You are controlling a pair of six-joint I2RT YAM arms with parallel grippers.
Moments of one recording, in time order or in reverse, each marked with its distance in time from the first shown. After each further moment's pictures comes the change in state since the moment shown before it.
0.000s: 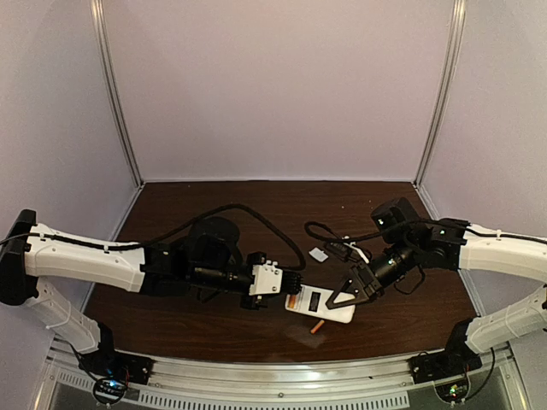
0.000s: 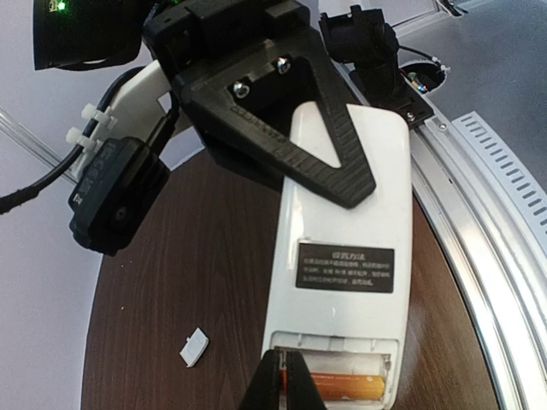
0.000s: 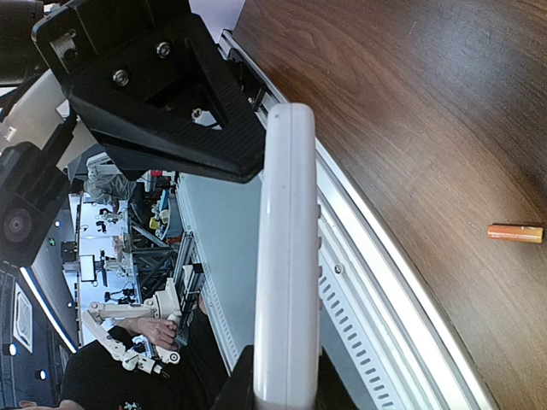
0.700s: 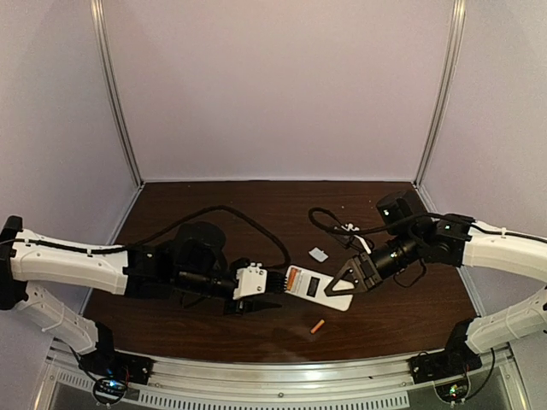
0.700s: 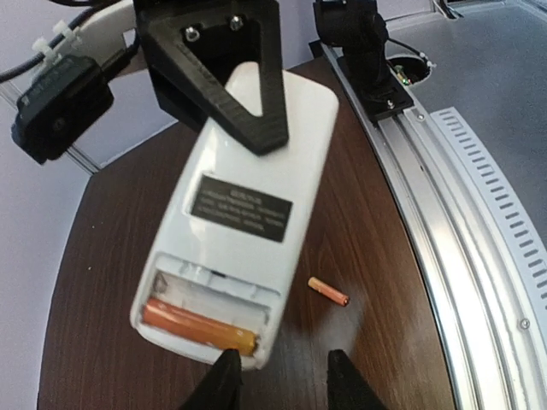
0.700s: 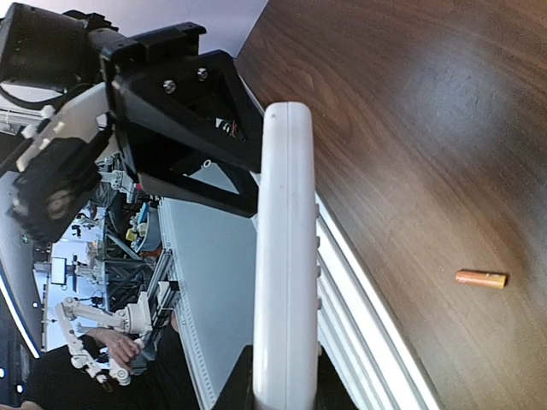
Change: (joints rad) left arm 0.008 -0.075 -0.048 -0.053 0.004 -0.095; right arm -0.011 -0.014 0.011 0.024 0.052 -0.082
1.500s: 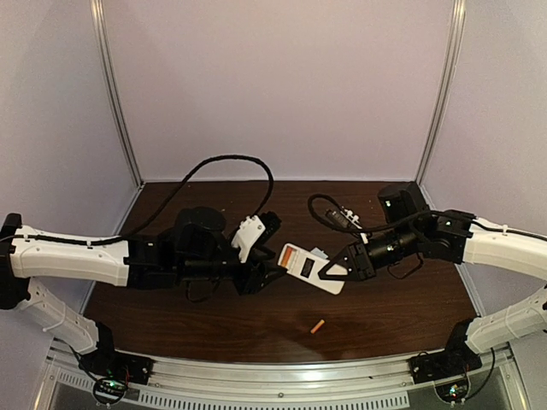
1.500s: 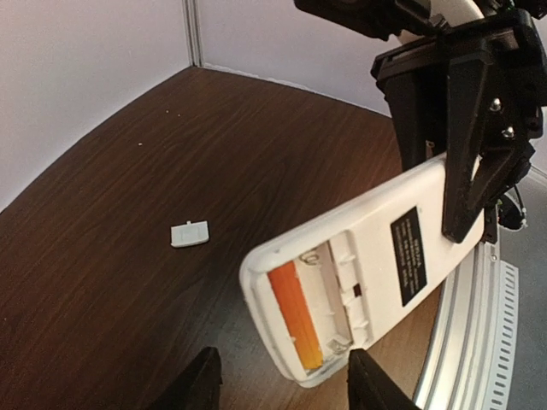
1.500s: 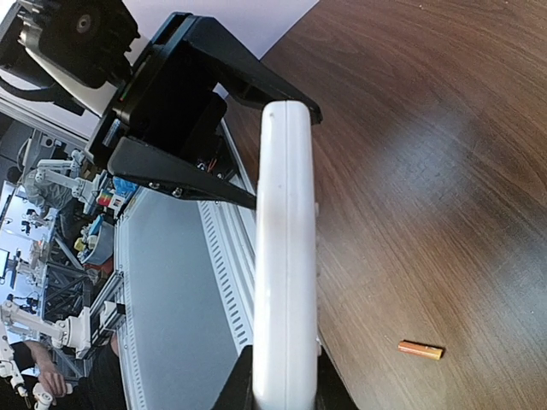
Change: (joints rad) left arm 0.033 -0.021 0.056 -0.019 -0.257 -0.665; right arm 0.002 0.008 0.049 0.083 0.150 -0.148
